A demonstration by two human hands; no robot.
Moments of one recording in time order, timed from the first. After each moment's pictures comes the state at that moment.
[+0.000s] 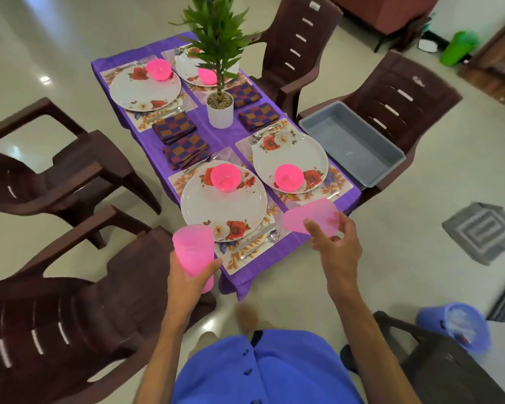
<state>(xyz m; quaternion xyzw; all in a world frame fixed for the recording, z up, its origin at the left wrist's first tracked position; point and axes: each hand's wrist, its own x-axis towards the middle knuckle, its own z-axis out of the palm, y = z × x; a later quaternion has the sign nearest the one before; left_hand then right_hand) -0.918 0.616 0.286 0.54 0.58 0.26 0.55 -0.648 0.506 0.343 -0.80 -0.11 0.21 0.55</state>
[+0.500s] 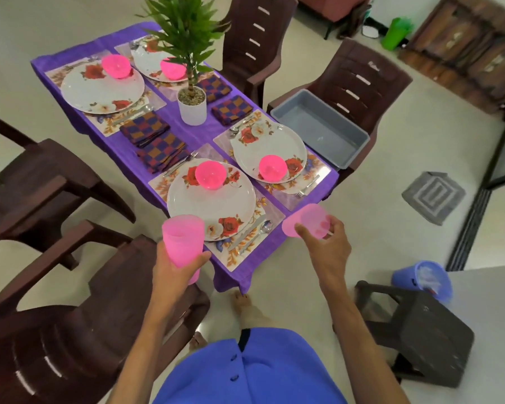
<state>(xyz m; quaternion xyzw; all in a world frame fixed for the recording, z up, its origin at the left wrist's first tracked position) -0.951 0.673 0.293 0.59 0.50 0.22 0.59 -0.697 0.509 0.331 -0.87 -0.07 0.13 0.47</state>
